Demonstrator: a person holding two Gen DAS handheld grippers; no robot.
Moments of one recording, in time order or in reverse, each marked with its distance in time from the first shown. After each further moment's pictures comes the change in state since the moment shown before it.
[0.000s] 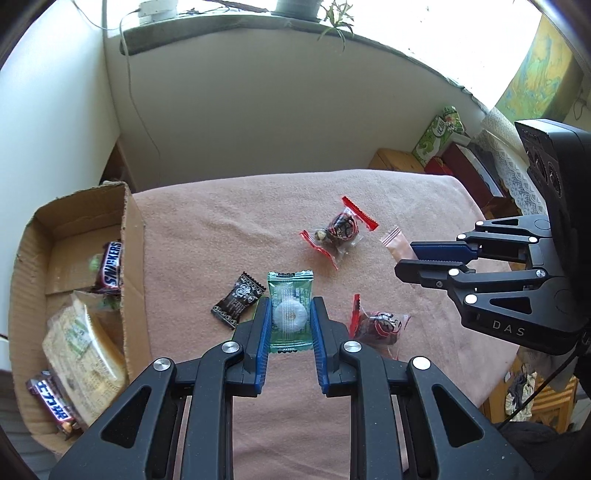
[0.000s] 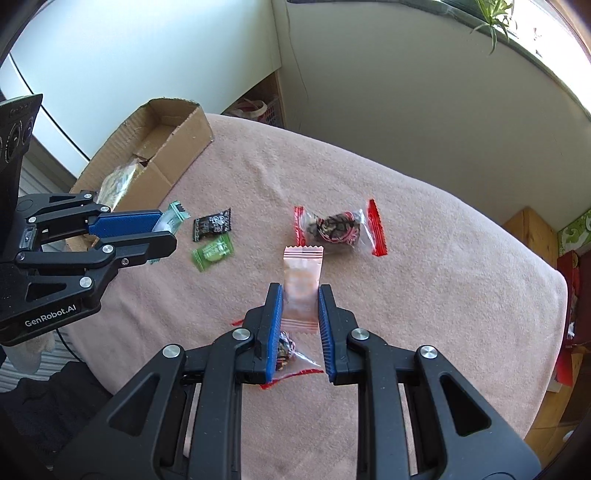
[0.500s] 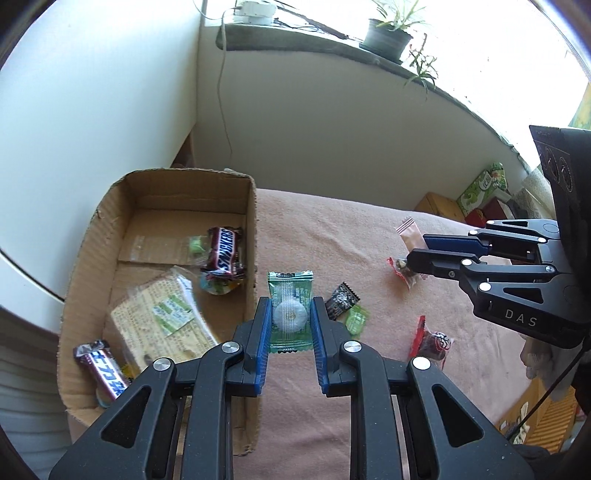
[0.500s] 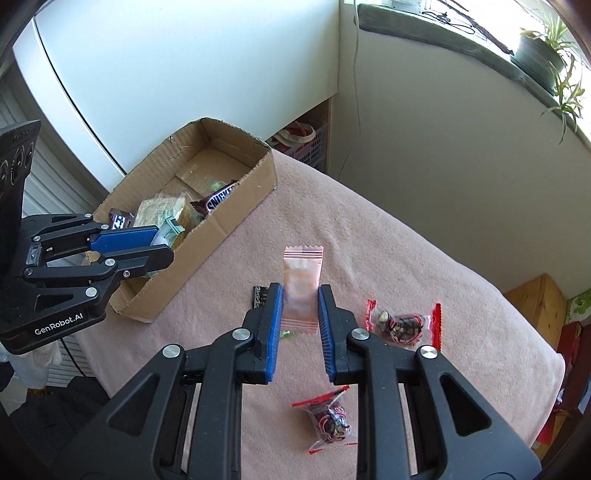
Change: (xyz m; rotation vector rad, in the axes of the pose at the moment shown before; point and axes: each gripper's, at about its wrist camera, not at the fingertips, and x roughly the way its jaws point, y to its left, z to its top) left arm -0.035 0.079 -0.017 -0.208 -0.082 0.106; right arm 0.012 0.071 0.072 -0.165 -0.046 0.049
